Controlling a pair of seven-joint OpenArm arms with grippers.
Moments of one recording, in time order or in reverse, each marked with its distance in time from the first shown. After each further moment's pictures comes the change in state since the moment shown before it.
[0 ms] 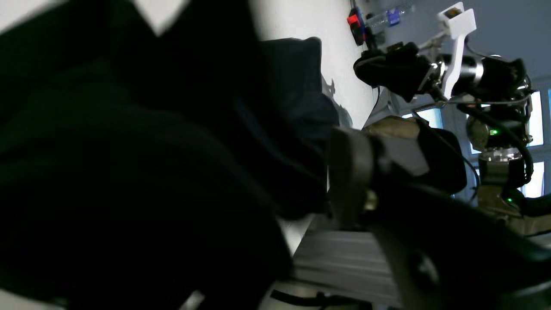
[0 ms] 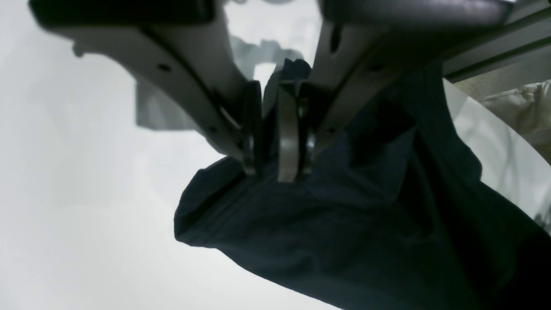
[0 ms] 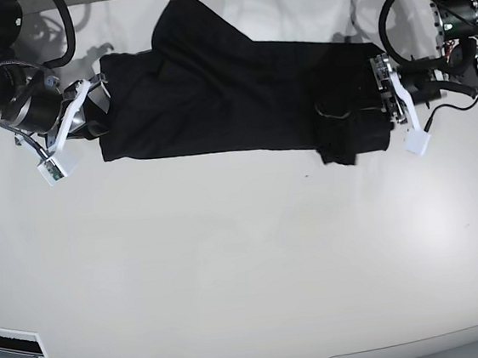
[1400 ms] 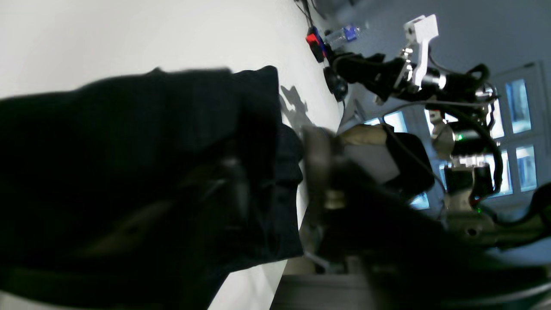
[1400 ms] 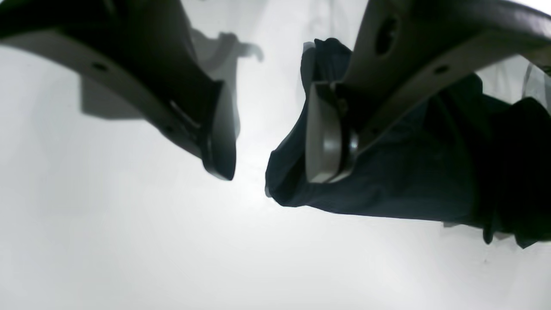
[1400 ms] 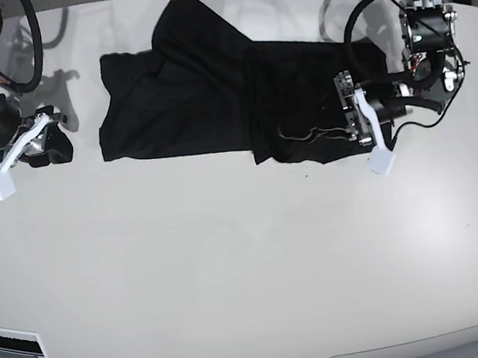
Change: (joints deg) left arm -4.1 6.1 6.4 0.0 -0.3 0.0 -3.5; right arm 2.8 -2.7 15.3 0.0 4.5 -5.0 -1.1
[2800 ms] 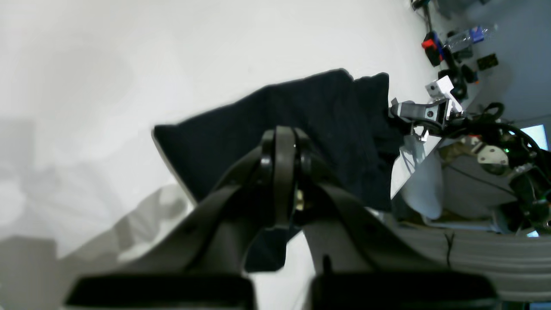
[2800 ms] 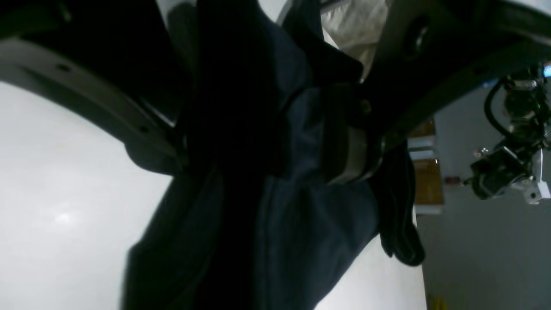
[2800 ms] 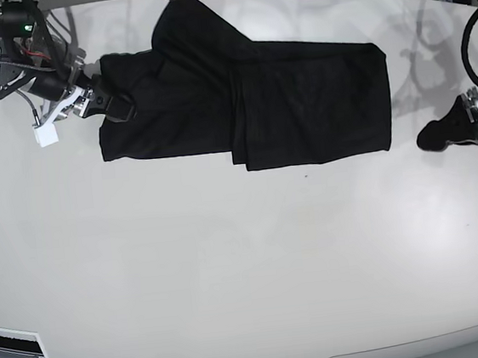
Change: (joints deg) left arm 0.0 -19.4 -16.3 0.0 0.0 -0.1 4.6; right arm 3.0 -4.0 0.1 -37.9 22.5 6.7 -3.5
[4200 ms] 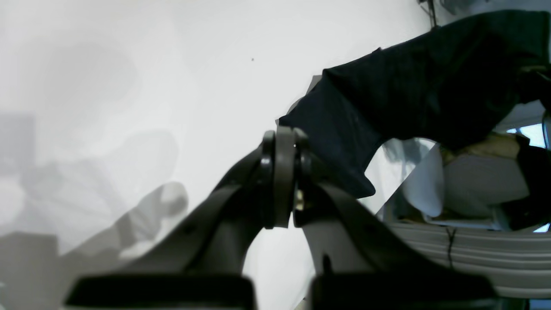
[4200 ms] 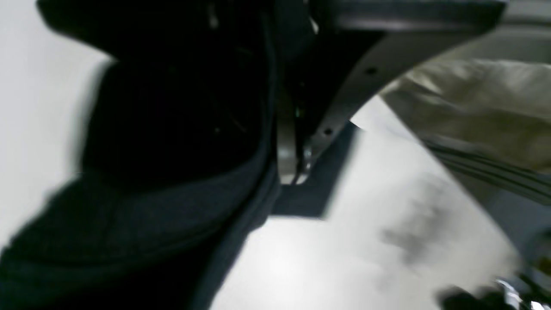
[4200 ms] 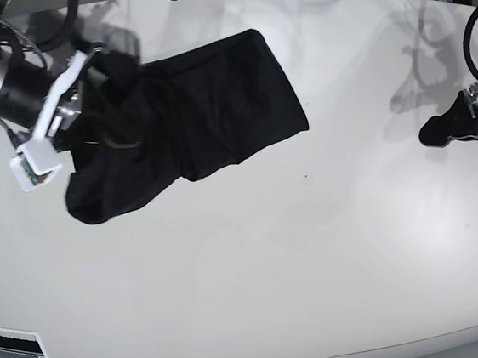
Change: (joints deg) left arm 0.6 -0.7 0.0 0.0 0.0 0.0 -0.2; right arm -8.9 -2.4 -7.8 62.1 0.6 -0.2 -9.1
